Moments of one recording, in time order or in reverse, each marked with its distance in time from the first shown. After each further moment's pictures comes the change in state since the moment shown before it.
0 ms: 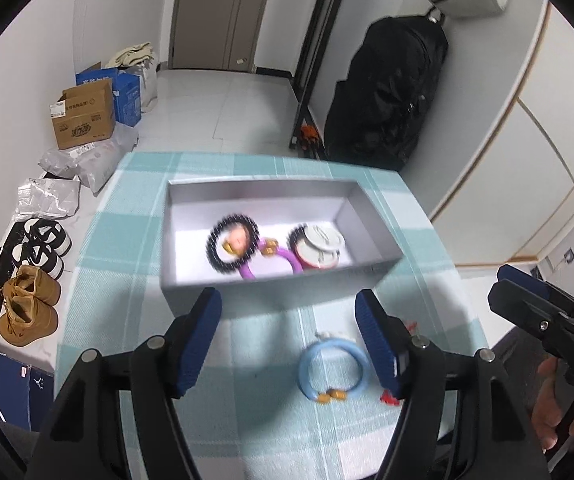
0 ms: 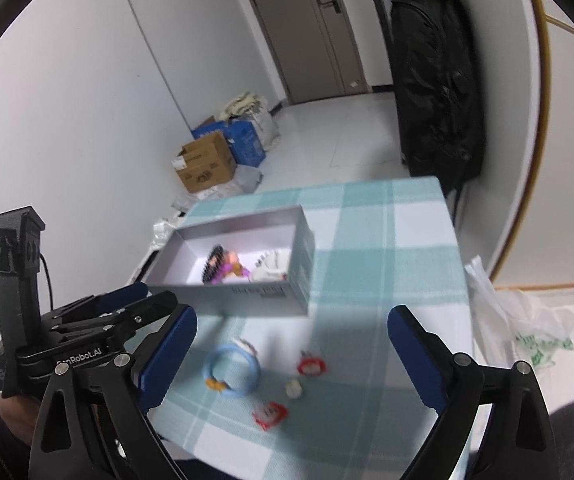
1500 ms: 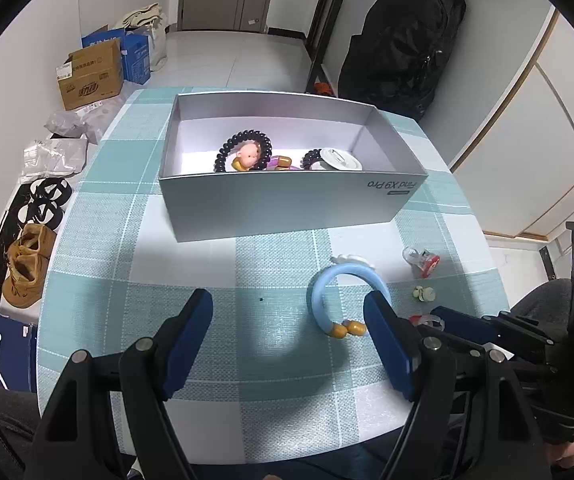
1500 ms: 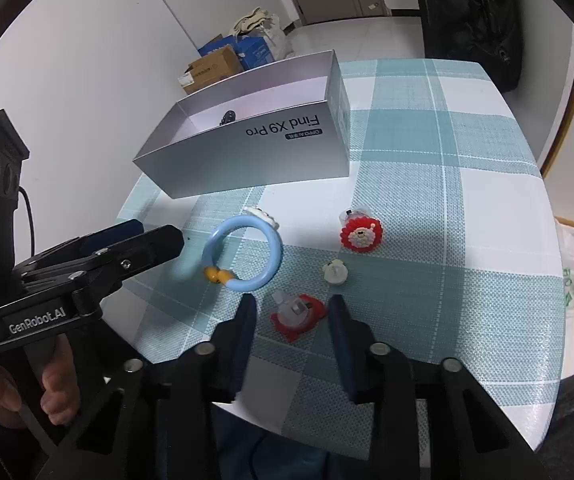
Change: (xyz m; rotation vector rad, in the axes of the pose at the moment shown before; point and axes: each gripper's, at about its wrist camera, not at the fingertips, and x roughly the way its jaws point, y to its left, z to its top) left arm 0.009 0.005 -0.030 -0.035 0.135 0.041; right arm 0.049 0.013 -0.063 -0.006 0.296 0.064
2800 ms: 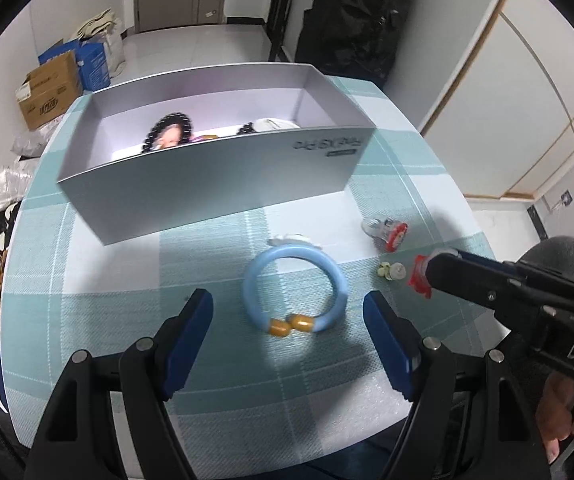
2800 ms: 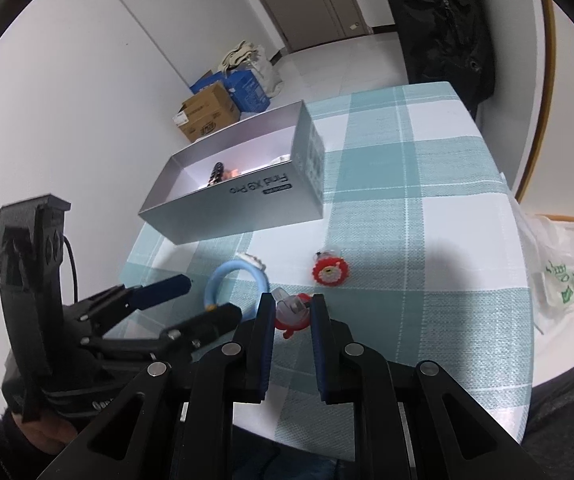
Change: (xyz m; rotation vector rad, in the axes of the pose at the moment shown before) left arm 0.021 -0.032 -0.007 0.132 0.066 -0.048; right arm -0.029 -0.016 0.008 0.089 -0.108 0.025
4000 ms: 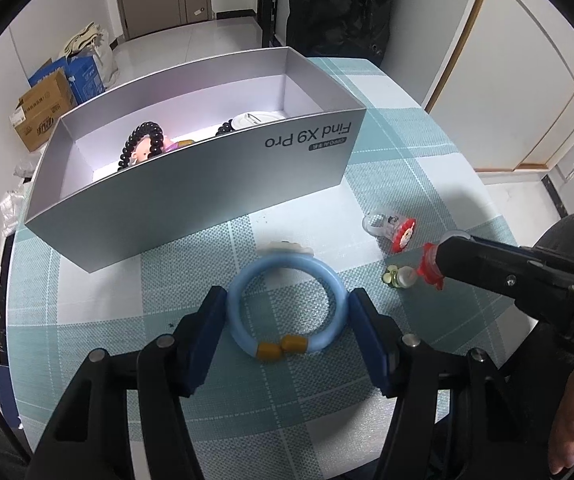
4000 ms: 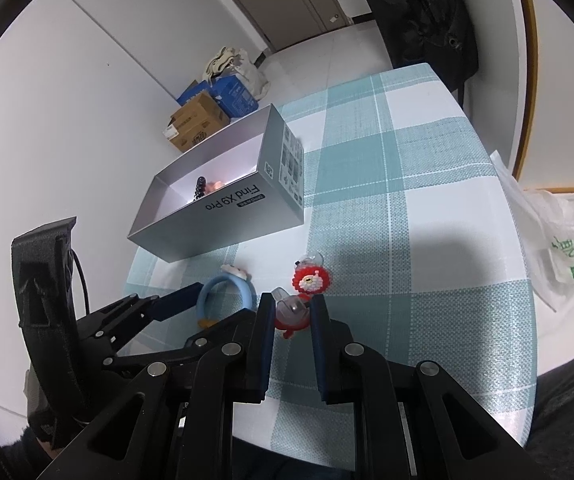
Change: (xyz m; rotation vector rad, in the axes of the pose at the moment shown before) left arm 0.011 -0.010 0.009 0.079 0.049 0.064; right arm 0.004 -0.020 0.004 0.104 0.006 0.030
